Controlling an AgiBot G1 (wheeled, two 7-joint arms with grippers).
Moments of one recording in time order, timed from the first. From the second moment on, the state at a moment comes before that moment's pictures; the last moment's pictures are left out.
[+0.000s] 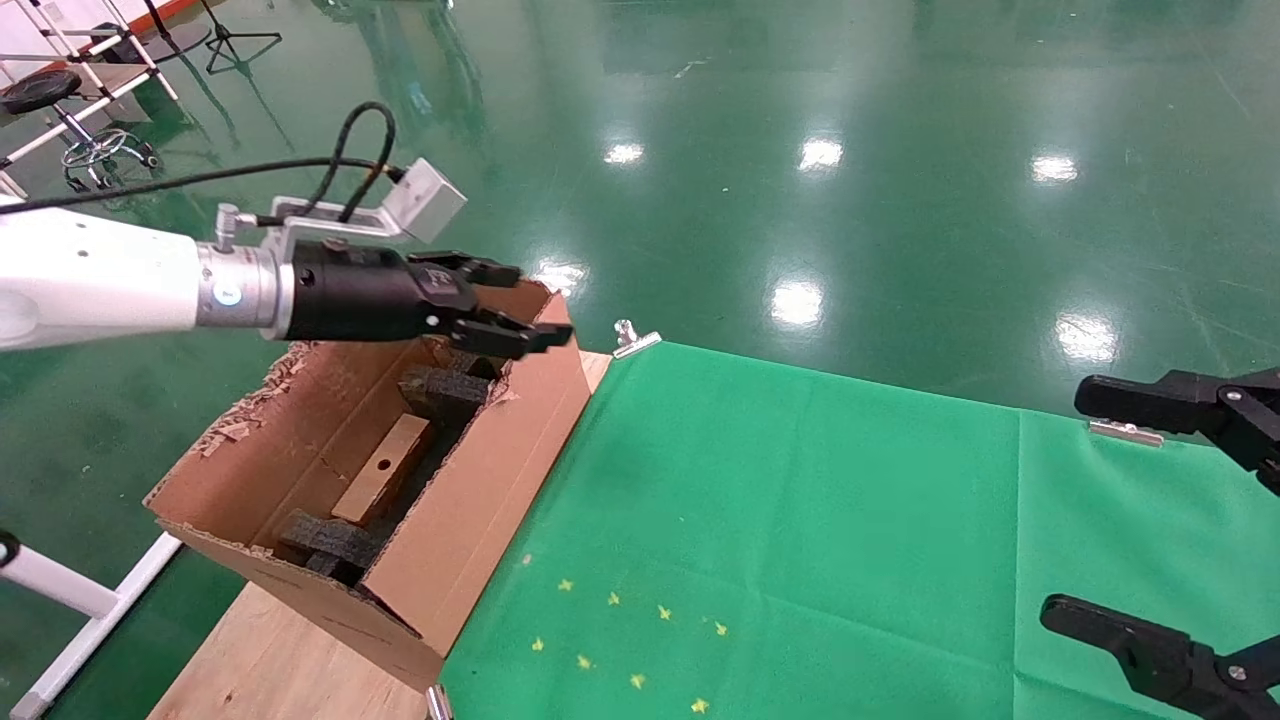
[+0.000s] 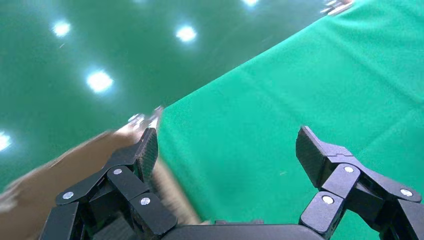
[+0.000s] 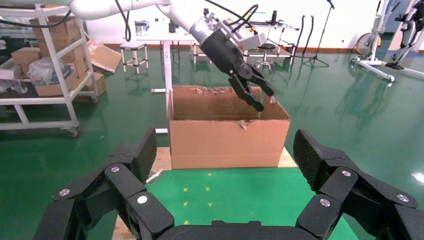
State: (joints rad) left arm -1.64 0.66 0.84 -0.71 1.22 1.19 -0.41; right arm 1.09 -0.58 -0.35 1.24 -0.67 -1.45 0.14
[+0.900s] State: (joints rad) left arm -1.25 0.63 0.46 -1.10 0.89 1.40 -0.26; right arm 1.09 -0.58 -0.35 1.24 -0.67 -1.45 0.14
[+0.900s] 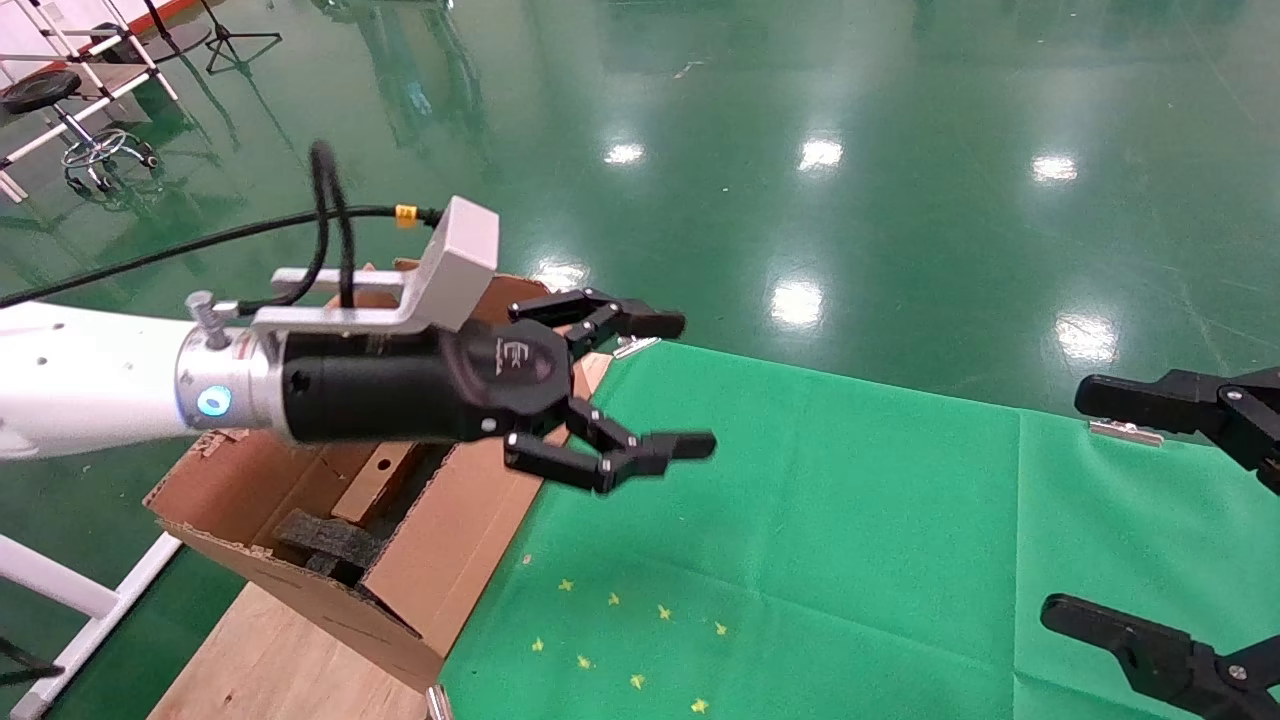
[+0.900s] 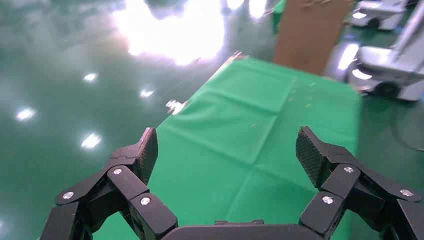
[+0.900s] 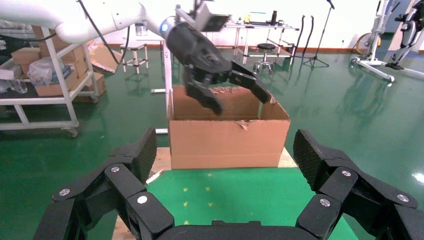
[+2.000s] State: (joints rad) left arm -1.07 0.61 0.27 -1.29 0.72 1.50 -0.19; right arm 1.08 -0.58 -0.35 1.24 -0.67 -1.45 0.14
